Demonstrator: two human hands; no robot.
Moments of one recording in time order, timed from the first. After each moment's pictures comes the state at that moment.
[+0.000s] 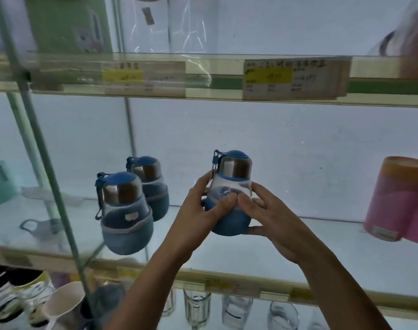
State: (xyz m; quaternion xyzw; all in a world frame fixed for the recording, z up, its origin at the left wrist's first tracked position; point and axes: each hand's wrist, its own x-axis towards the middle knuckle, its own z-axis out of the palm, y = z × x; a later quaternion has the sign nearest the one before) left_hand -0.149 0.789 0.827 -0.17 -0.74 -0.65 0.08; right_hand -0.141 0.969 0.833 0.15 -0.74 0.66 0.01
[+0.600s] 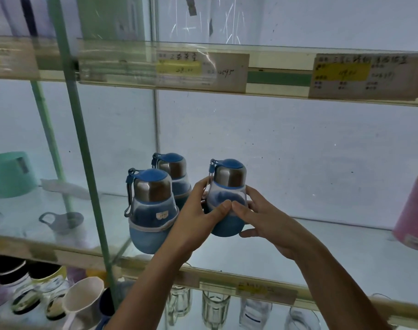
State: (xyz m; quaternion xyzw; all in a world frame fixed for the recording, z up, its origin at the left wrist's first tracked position) left_hand -0.167 0.733 0.810 -0.13 -0.76 -0.64 0.08; right_hand -0.174 0.913 0.823 0.14 -0.81 0.56 -0.06
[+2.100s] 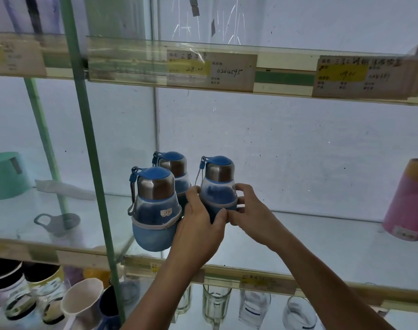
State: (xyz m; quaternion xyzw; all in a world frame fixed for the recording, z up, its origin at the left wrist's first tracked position) left_hand -0.148 0.736 0.797 -0.08 -0.86 -0.47 0.18; right_hand -0.183 0.887 0.809 0.08 -0.90 0.43 0.05
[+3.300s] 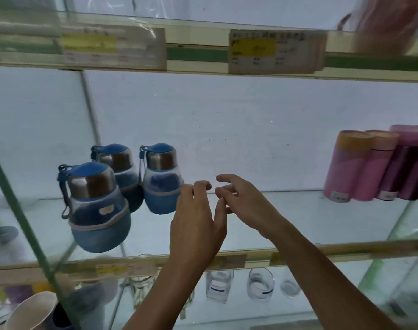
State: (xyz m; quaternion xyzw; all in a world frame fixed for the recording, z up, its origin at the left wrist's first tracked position) left_hand -0.132 0.811 0.792 -0.14 -0.88 -0.38 0.25; right_hand -0.146 0.944 0.820 0.02 -0.87 0.48 0.09
